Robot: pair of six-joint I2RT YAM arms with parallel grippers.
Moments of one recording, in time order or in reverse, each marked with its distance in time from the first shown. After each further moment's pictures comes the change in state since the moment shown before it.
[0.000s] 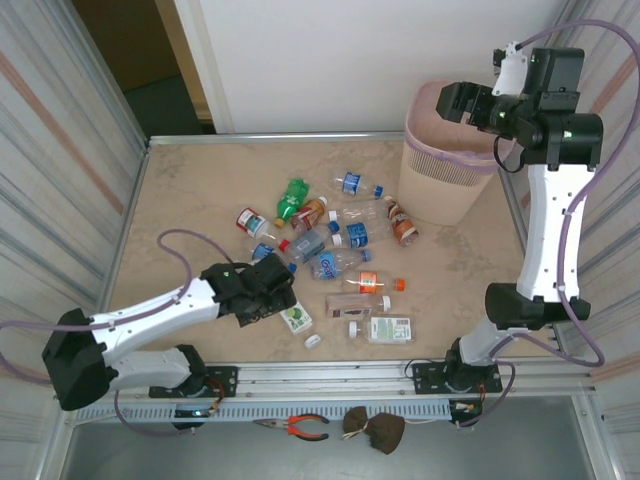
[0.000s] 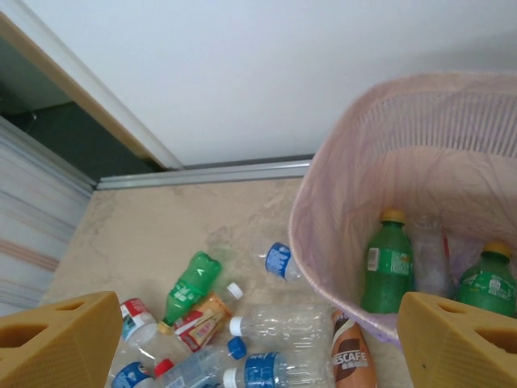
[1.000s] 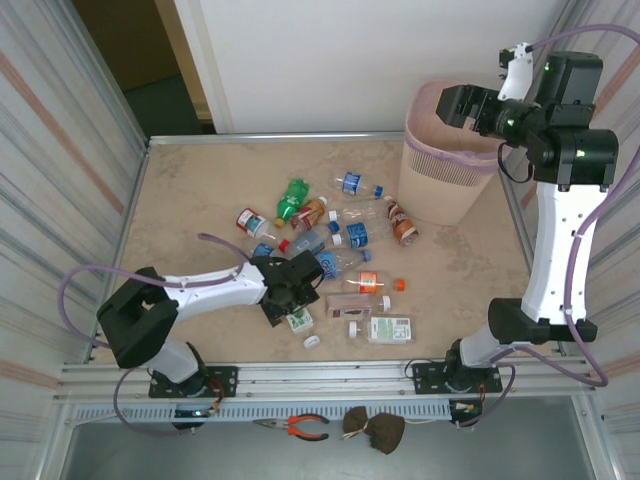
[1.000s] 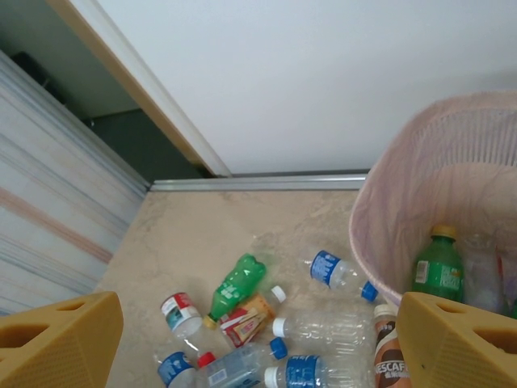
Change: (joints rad) left arm -0.014 0.340 0.083 0.189 0.061 -0.184; right arm 0.006 -0.096 -0.049 0.030 -0.108 0.023
